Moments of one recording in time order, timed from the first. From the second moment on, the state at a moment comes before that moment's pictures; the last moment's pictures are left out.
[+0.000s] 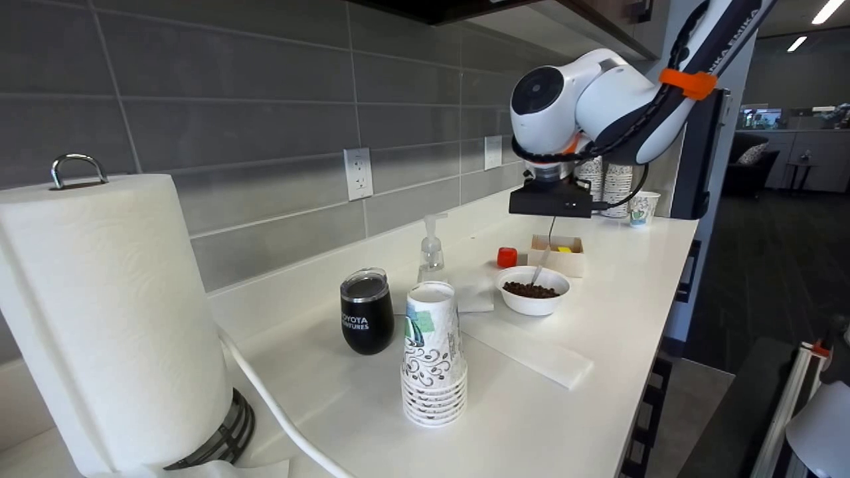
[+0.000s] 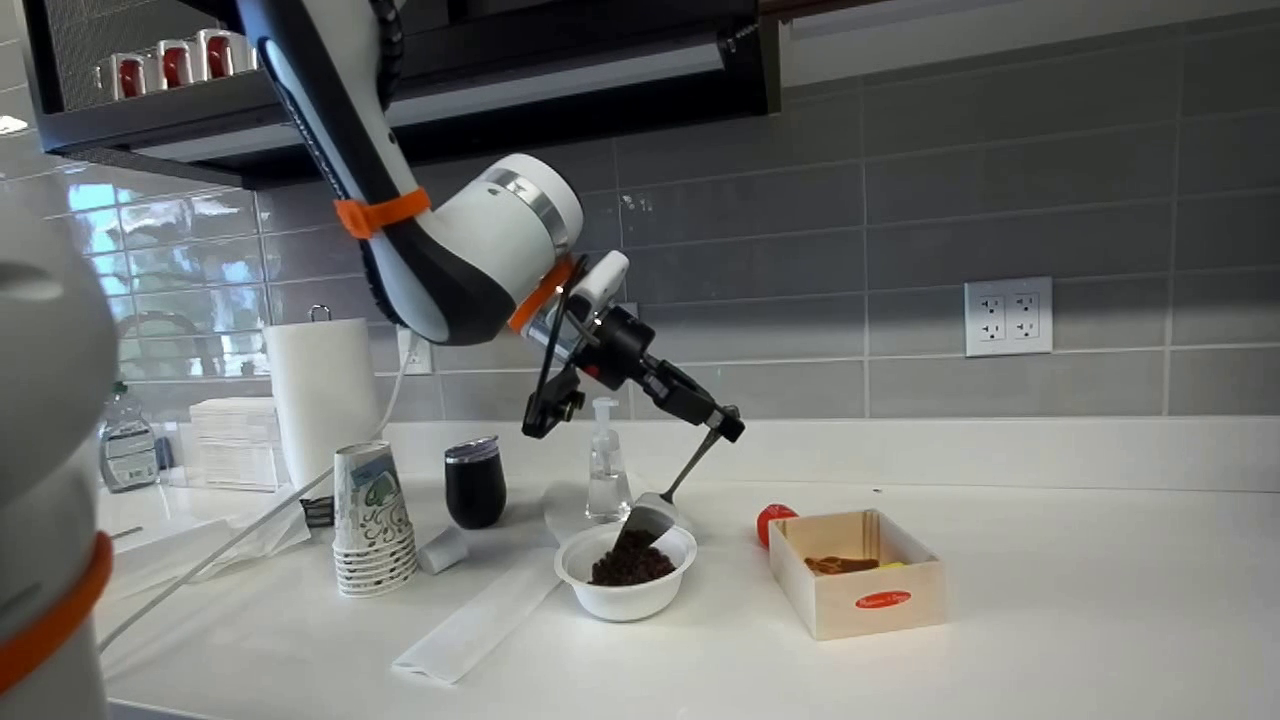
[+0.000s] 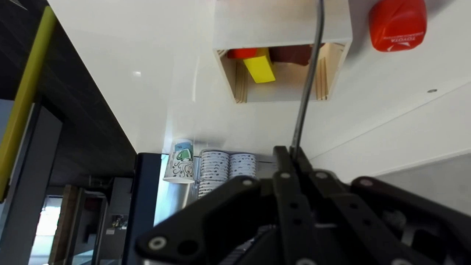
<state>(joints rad) -0.01 -0.12 0.02 -2.58 -1.39 2.31 2.23</state>
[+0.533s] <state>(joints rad) -0.01 -0.11 0.01 -2.59 -1.57 2.26 2.36</state>
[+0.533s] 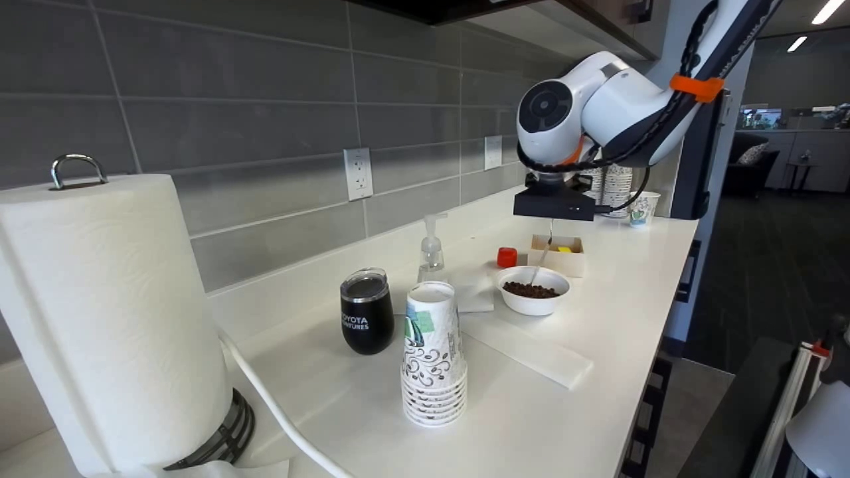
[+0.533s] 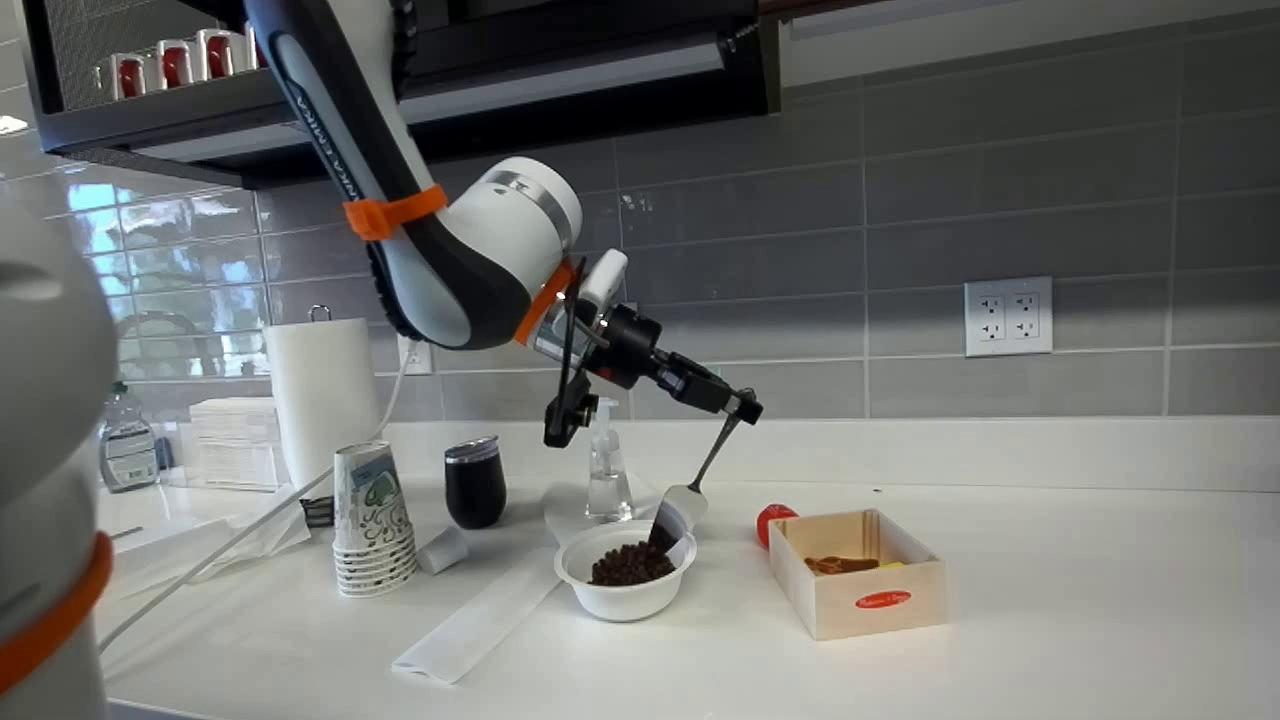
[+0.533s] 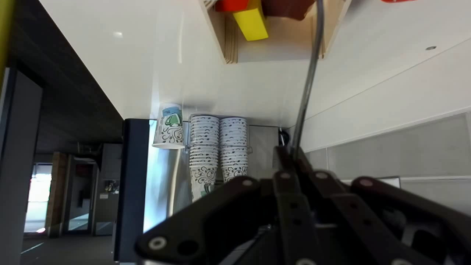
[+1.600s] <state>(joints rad) 0.08 -0.11 0.07 -2.67 -1.62 2.22 2.40</state>
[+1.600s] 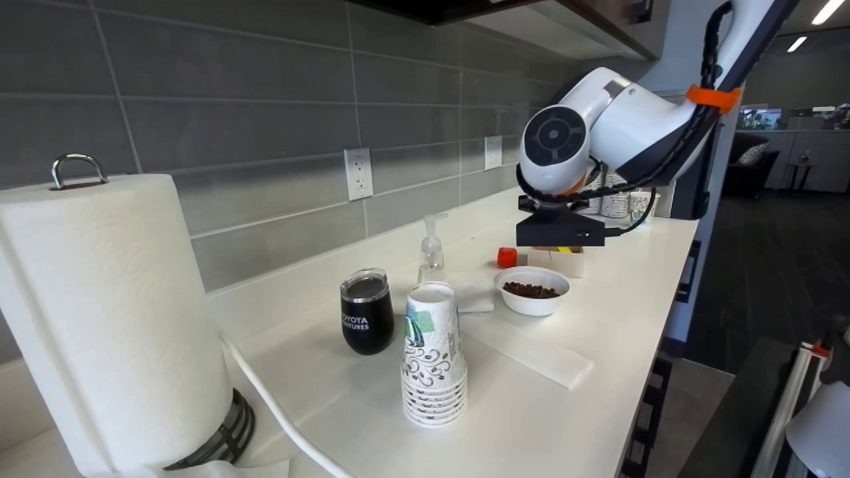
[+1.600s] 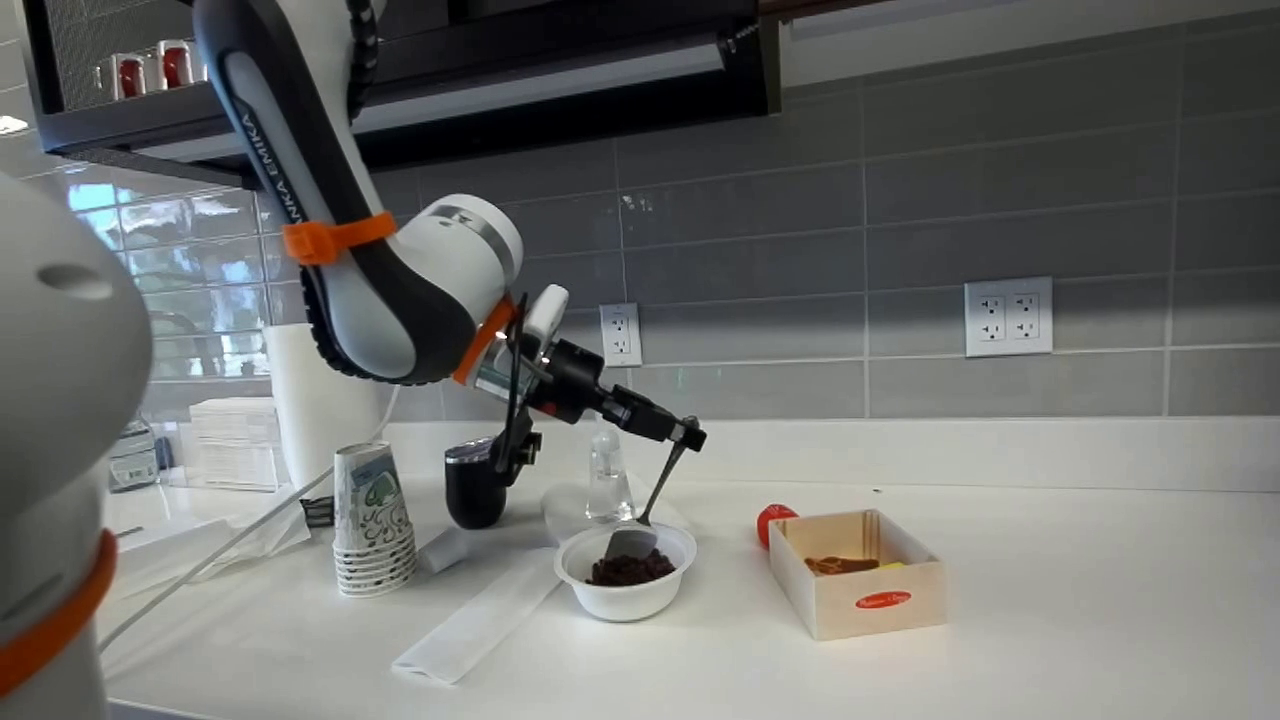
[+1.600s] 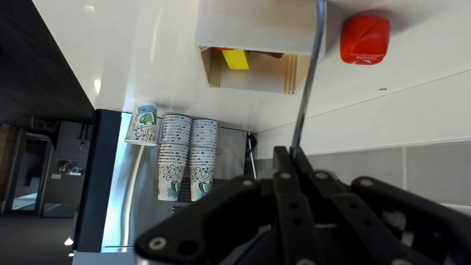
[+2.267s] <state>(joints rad) 0.10 -0.11 0.09 -2.67 -1.74 2.21 2.49</state>
